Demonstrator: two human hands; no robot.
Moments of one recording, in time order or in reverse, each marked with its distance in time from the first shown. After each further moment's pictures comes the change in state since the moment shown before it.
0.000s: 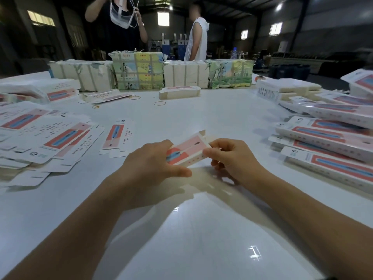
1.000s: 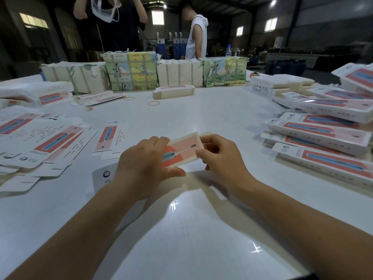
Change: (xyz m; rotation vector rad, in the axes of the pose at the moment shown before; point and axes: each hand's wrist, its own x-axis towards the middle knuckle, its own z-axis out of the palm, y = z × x) left_hand -0.004 0.006 0.015 0.320 0.335 0.140; right_hand -0.012 -0.001 0.012 -0.159 0.152 -0.125
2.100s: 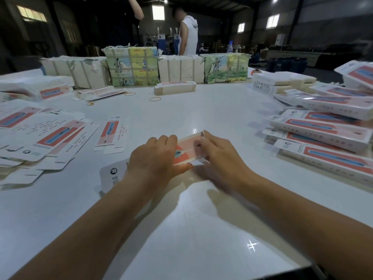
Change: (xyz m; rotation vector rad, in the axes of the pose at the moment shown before) left_hand -0.002 0.016 0.005 0.124 0.048 0.006; right_hand 0.001 0.001 0.007 0.084 -0.132 0.065
